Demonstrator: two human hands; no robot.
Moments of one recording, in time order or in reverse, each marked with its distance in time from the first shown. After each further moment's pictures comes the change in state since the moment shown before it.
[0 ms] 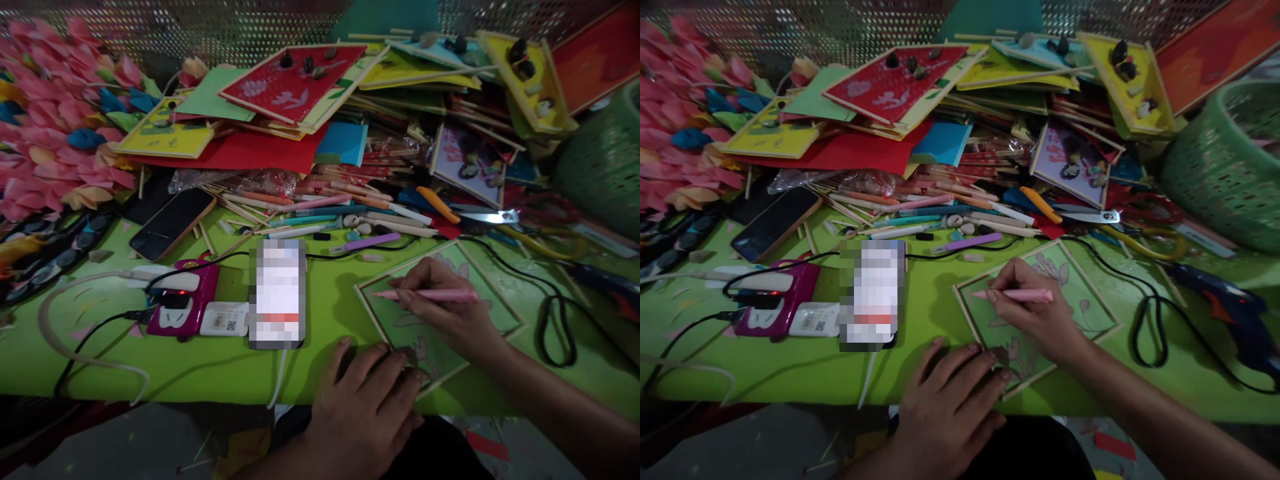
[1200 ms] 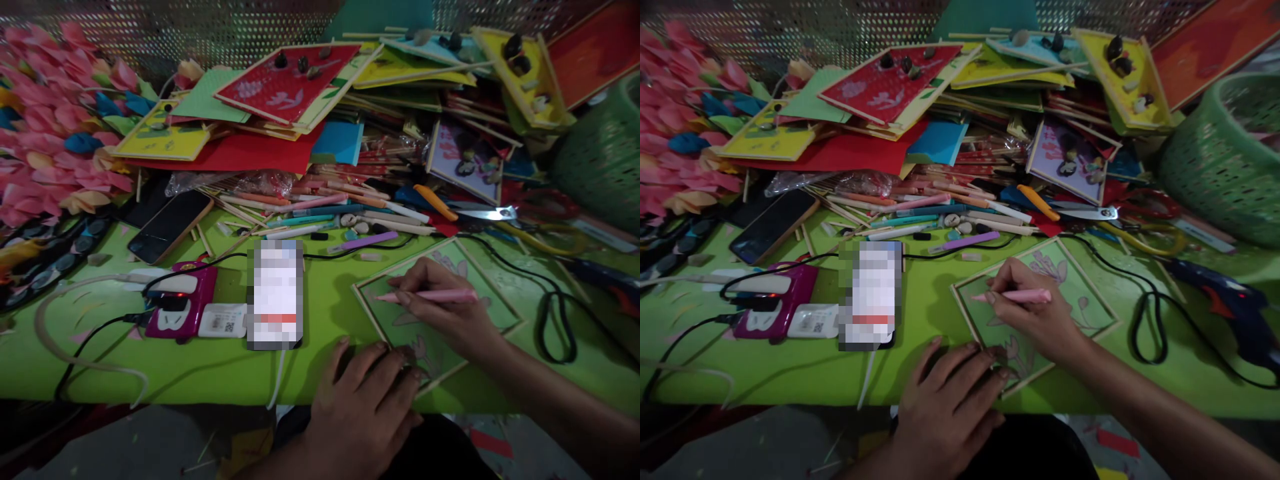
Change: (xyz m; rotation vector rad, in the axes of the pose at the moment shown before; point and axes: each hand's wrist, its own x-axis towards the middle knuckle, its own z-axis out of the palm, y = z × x) left_hand 0.001 -0.001 -0.002 0.050 -0.006 0.020; right_hand -0.002 -0.001 -0.002 -0.037 -0.010 0.059
